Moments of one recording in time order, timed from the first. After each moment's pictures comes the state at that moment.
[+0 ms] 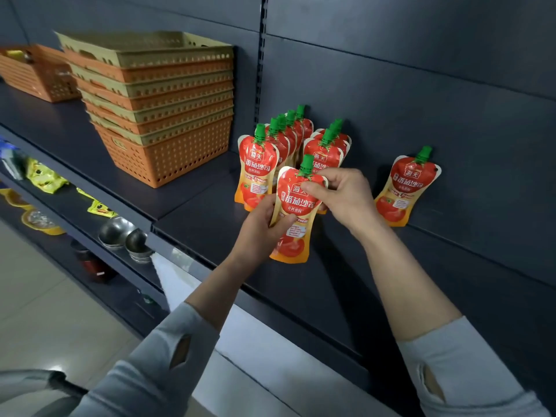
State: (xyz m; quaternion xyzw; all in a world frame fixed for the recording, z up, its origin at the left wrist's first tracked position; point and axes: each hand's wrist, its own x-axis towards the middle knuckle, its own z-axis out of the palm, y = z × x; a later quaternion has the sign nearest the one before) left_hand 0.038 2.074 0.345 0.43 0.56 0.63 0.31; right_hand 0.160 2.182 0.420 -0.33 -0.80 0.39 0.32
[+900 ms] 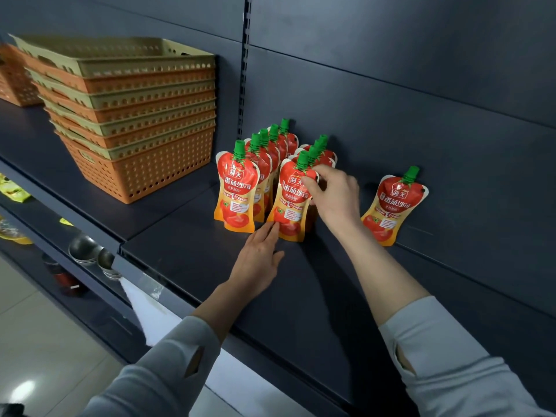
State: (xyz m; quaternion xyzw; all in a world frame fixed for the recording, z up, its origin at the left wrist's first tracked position) left_hand 0.041 2.126 0.303 0.56 0.76 0.32 0.10; right_hand 0.139 2.234 0.423 -0.40 -0.84 0.14 0.34
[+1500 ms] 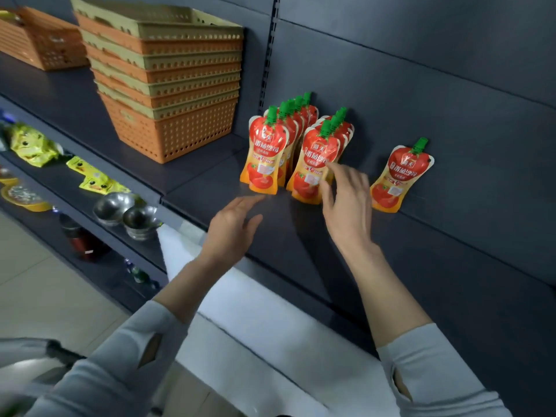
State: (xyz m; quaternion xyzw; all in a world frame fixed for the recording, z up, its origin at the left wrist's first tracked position) left_hand 0.008 2.009 0.318 0.54 0.71 0.45 0.00; right_hand 0.171 2.141 0.378 -0.37 -0.85 -0.02 0.39
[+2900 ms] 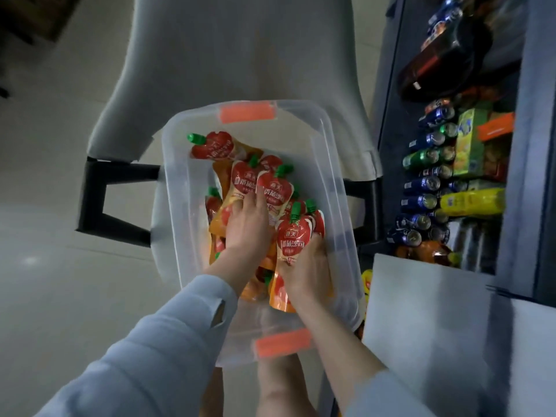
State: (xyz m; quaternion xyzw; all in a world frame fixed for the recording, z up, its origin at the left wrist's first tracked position) left_hand -0.129 1.588 -0.126 -0.16 0.93 0.20 0.25; right_hand -0.085 1.704 -0.114 -0.18 -0.92 0.21 -0.28
